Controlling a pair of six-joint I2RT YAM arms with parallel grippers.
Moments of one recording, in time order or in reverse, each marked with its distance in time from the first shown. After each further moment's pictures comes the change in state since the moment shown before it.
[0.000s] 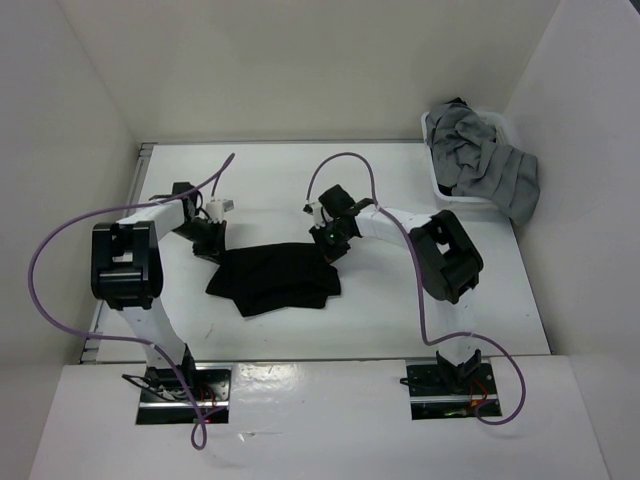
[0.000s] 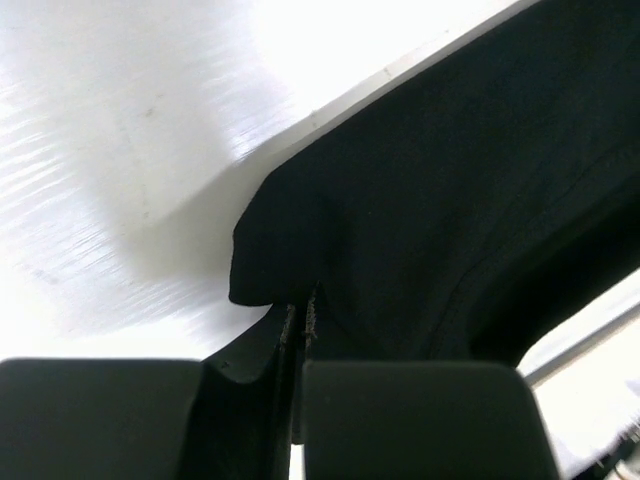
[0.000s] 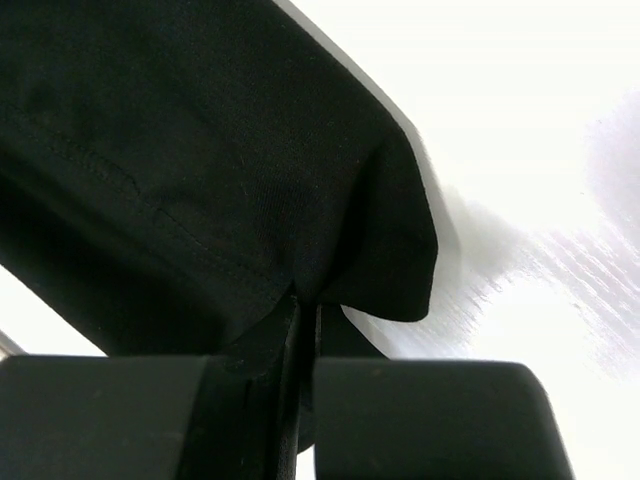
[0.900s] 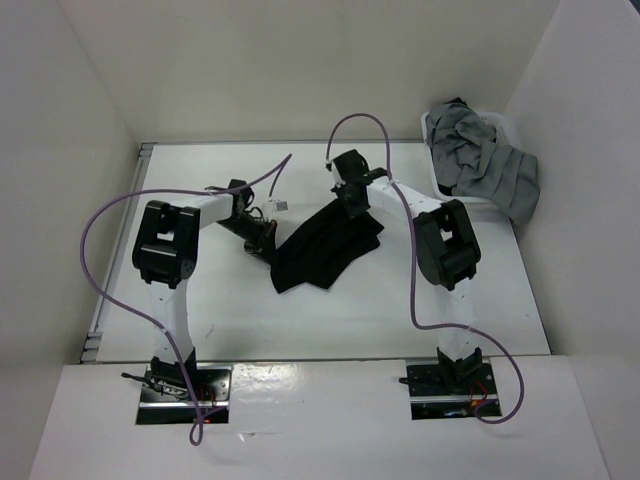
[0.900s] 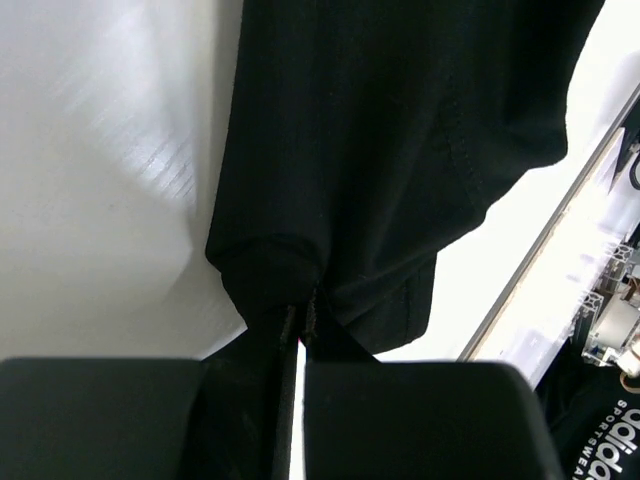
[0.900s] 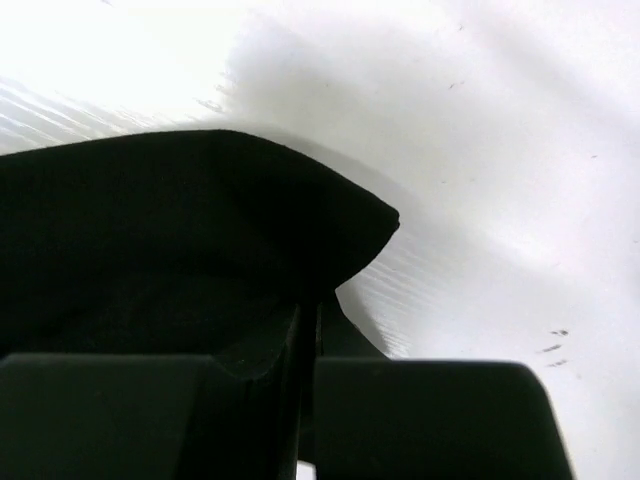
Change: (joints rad) left arm -0.261 0.260 0.212 -0.026 0.314 0.018; right arm -0.137 0.097 0.278 -0.045 0.505 -0.210
